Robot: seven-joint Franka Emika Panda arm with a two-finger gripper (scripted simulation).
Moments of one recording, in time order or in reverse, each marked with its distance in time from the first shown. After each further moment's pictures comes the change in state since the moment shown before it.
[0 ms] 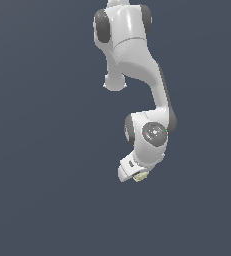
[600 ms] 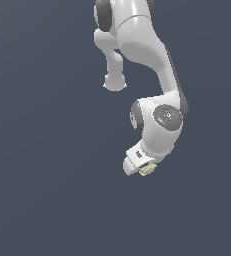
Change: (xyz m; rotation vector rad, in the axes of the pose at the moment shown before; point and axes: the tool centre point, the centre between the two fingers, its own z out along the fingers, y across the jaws) arm 0.003 -0.019 -0.058 0.000 -0.001 0.000
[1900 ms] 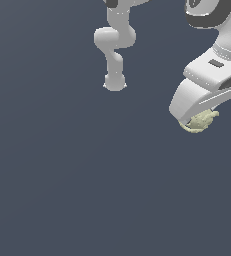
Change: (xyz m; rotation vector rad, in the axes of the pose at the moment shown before) arm 0.020 -0.086 -0.265 0.000 0.003 -0.001
